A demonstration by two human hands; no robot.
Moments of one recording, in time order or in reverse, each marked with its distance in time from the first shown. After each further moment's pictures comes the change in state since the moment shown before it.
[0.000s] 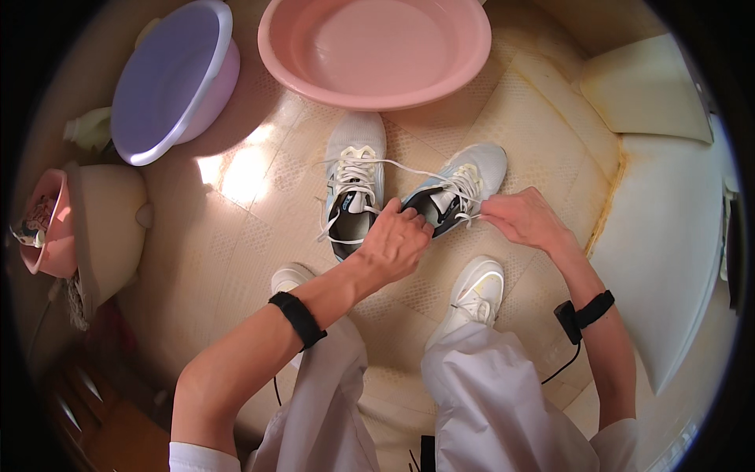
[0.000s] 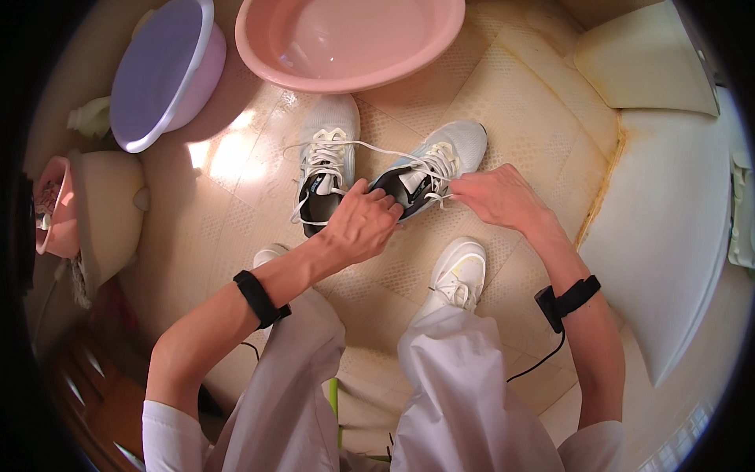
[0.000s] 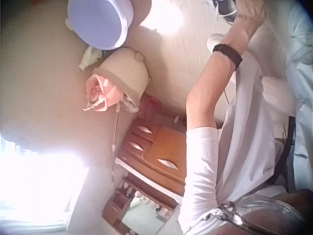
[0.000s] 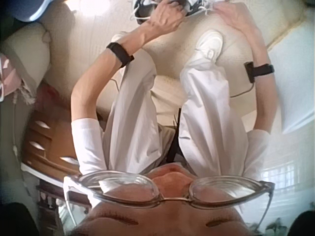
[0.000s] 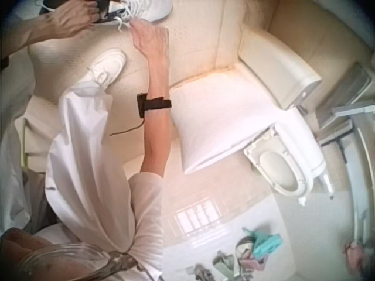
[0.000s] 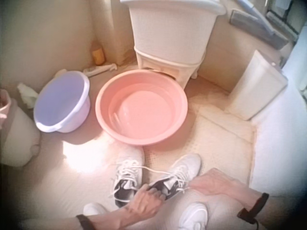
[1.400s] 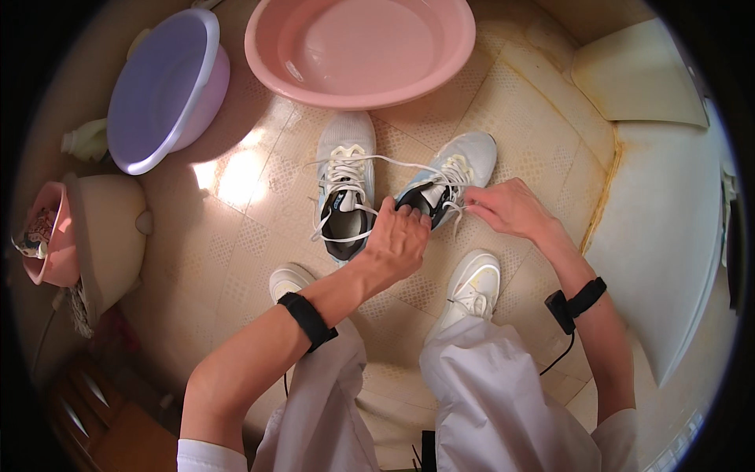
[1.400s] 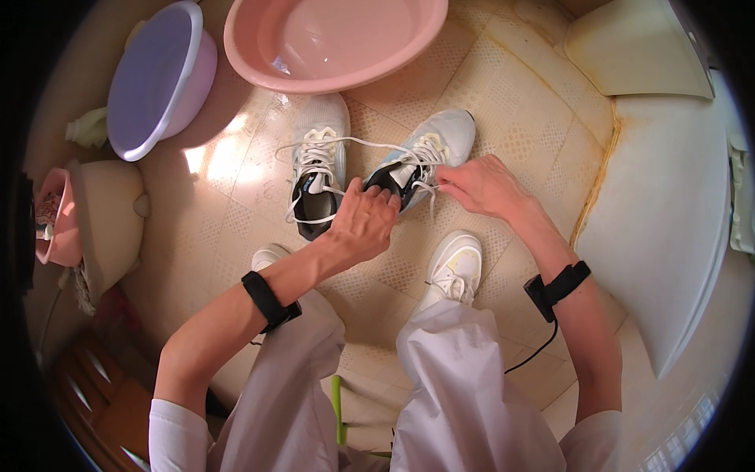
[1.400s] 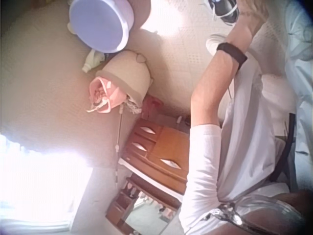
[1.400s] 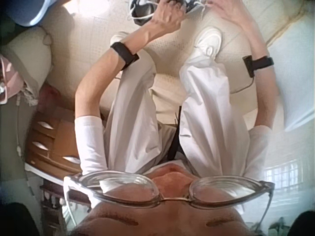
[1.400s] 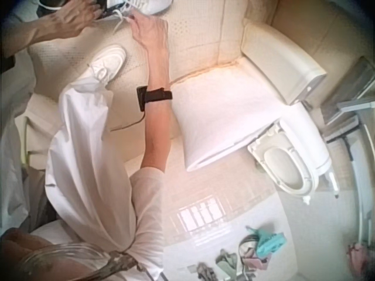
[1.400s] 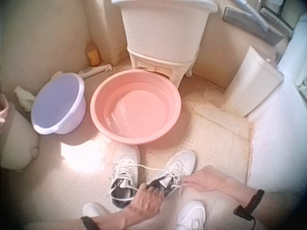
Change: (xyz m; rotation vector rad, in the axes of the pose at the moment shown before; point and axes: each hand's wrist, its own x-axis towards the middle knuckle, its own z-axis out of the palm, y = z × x) left_hand 0.007 0.018 0.008 0.063 -0.047 -0.112; right_hand 0.011 -0.008 0.004 0.052 -0.006 0.084
